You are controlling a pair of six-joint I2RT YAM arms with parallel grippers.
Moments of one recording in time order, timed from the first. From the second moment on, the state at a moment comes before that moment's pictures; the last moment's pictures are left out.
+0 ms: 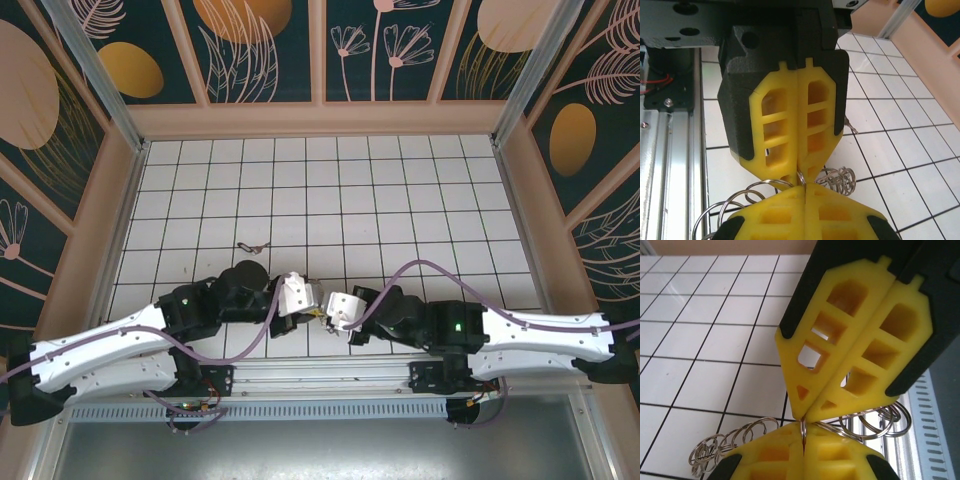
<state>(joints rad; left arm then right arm) -1.14 0.88 0.75 -0.37 0.23 0.18 1.47 0.82 0.74 -0.35 0.28 -0.27</state>
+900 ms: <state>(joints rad) -1.14 0.70 0.67 -0.13 0.42 0.17 1.49 0.68 0.65 -0.08 0.10 -0.20</state>
